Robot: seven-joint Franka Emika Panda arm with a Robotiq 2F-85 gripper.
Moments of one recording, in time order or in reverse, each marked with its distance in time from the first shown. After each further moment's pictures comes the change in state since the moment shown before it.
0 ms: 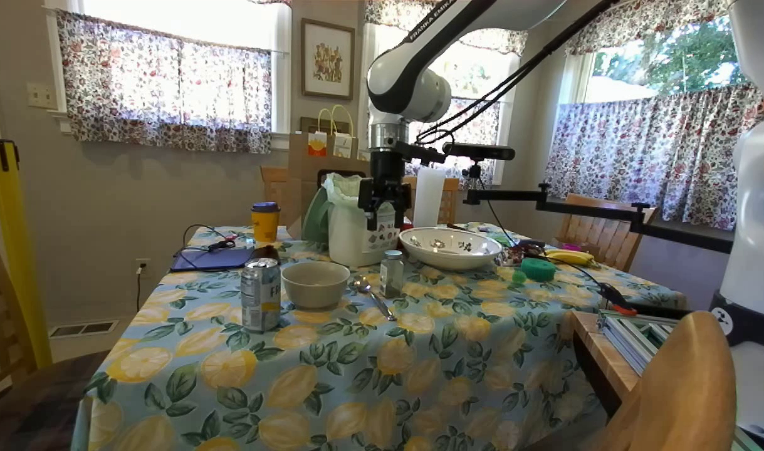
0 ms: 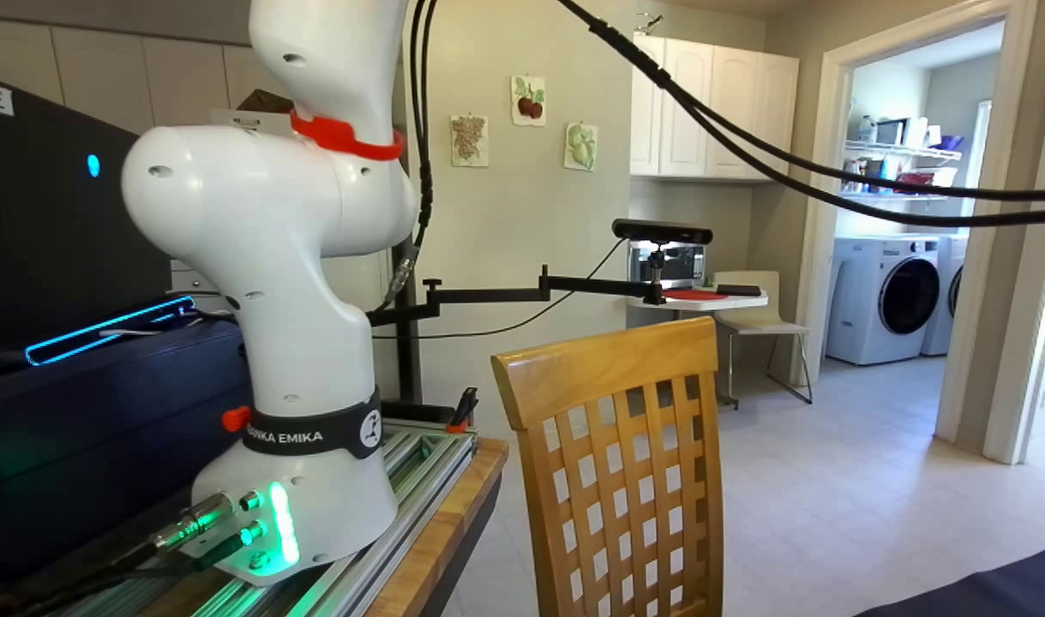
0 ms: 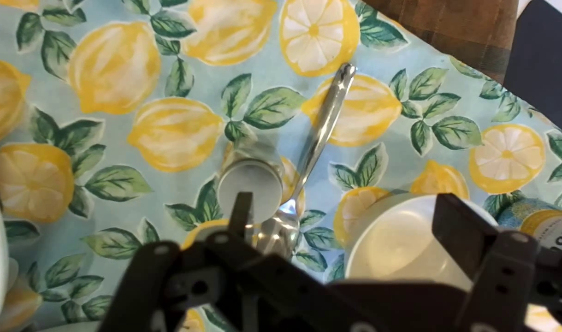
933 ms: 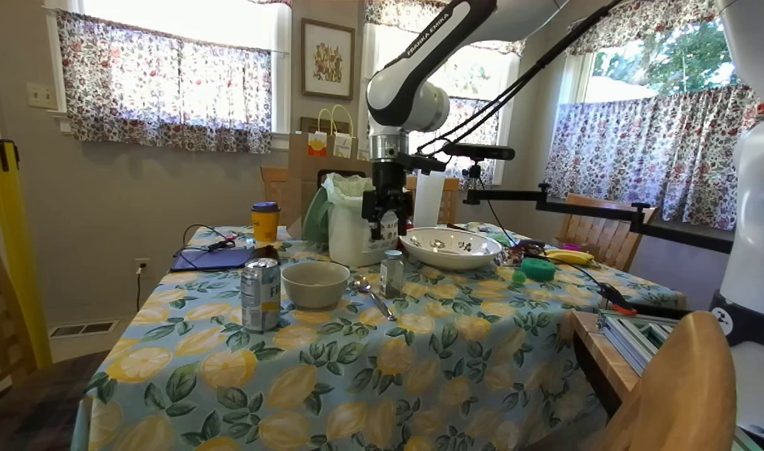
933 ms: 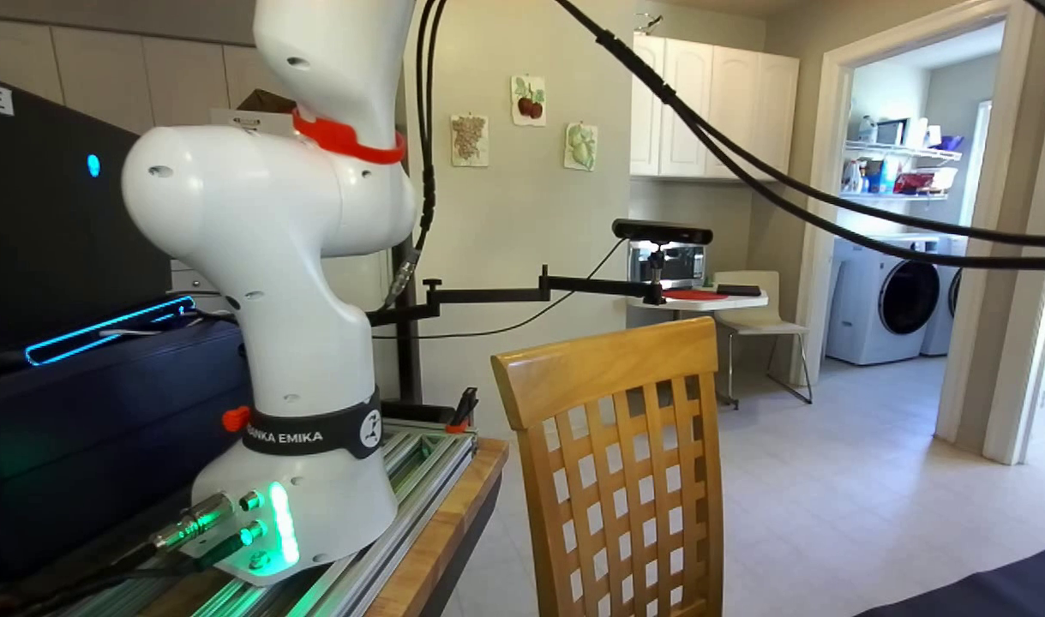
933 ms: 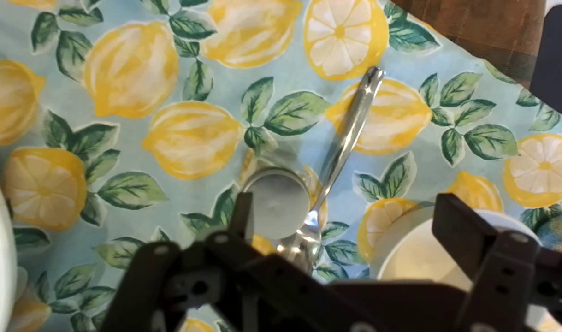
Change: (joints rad) arm -0.002 0.040 -0.013 0.004 -0.022 0.017 -0.009
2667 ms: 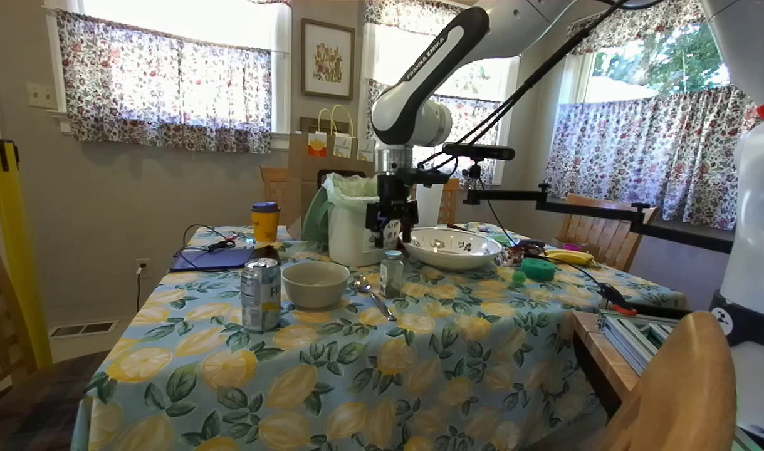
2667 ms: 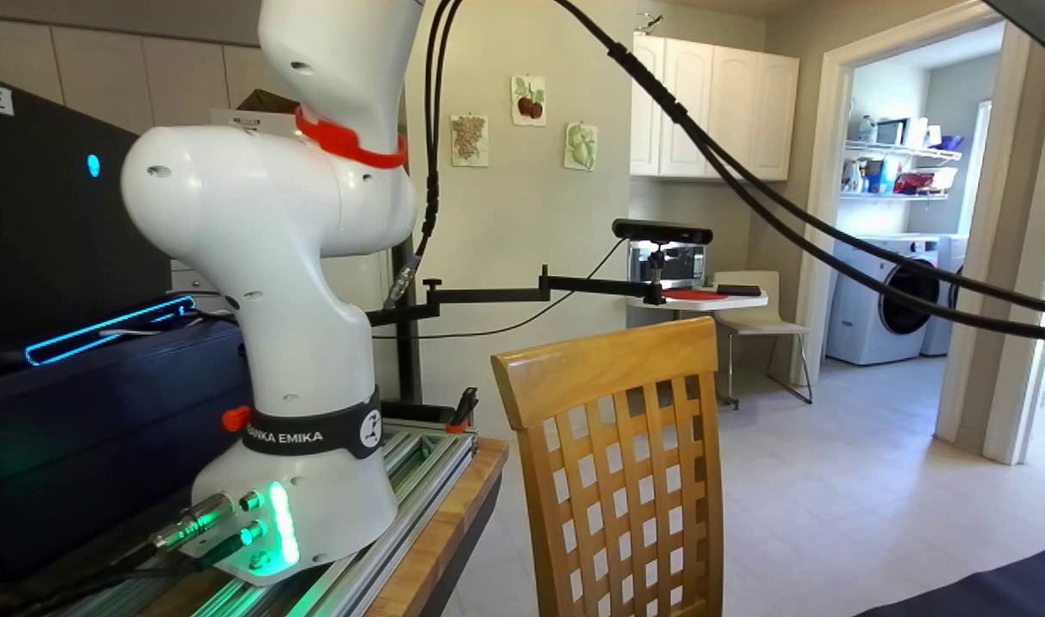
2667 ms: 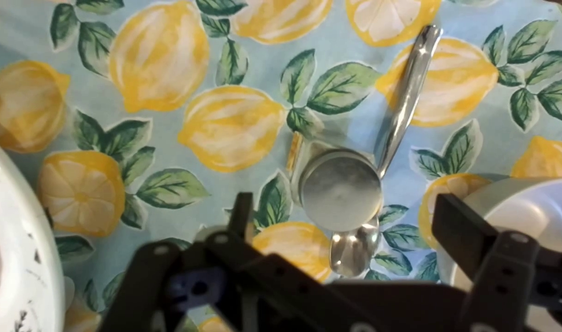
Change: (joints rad) arm -0.010 0.055 -0.033 0.000 -0.005 0.088 0.059
